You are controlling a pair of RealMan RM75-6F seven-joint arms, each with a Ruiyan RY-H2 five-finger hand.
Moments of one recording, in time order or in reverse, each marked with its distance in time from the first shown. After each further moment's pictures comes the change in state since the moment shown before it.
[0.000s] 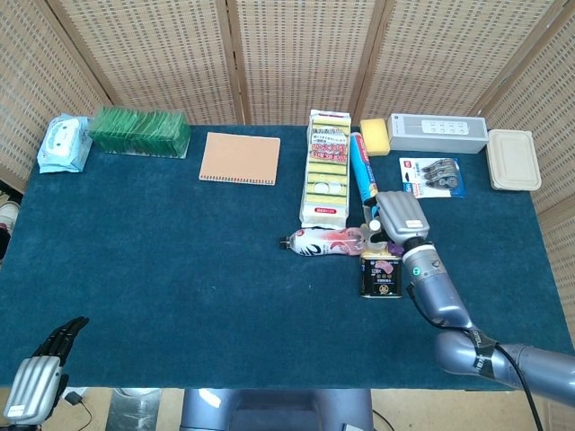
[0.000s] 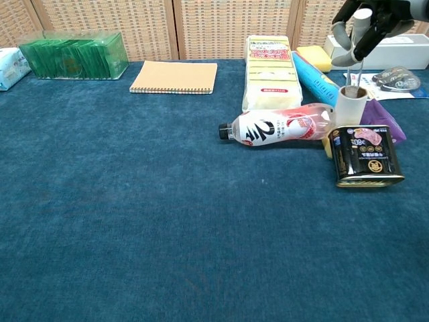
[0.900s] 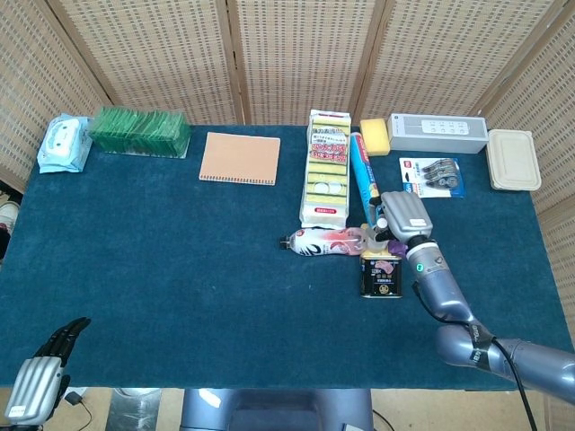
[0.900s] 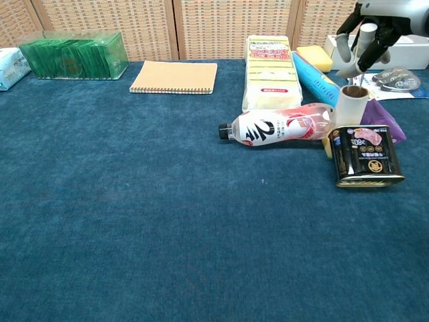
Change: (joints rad) left arm 0.000 0.000 0.006 0.000 0.008 0.002 -0.008; right arm -0.014 -0.040 -0.027 0.125 -0.065 -0.048 0.090
